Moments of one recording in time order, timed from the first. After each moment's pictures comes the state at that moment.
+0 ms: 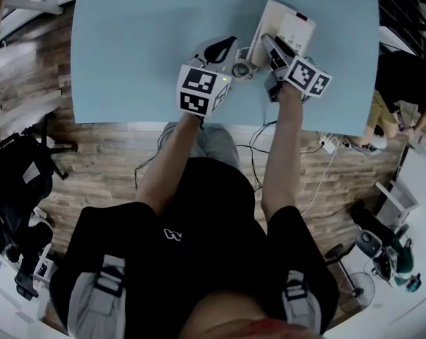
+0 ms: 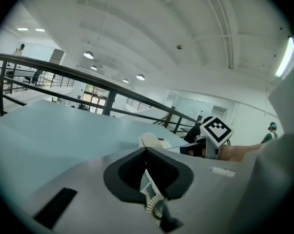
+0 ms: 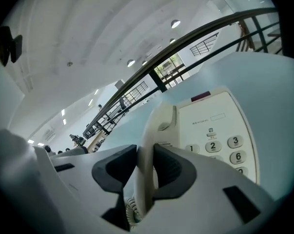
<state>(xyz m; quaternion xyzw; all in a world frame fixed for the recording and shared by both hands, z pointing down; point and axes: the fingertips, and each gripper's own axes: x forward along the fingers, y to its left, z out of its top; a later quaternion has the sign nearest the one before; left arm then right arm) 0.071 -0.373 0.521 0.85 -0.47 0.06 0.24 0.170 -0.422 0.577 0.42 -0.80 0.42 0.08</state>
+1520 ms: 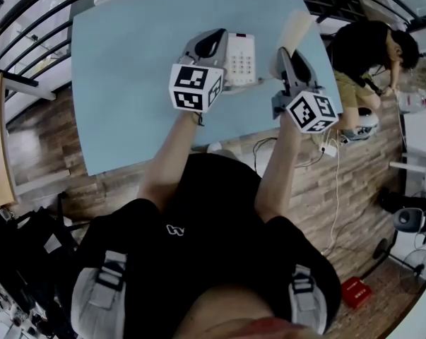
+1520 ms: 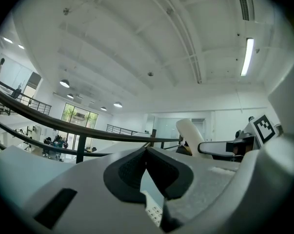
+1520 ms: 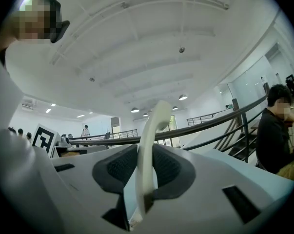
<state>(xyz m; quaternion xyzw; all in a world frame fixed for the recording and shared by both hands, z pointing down) 0.123 -0.383 0.328 0.91 -0.40 -0.05 0.08 0.273 -0.333 0.321 0.59 -0.80 0.08 -0.05</state>
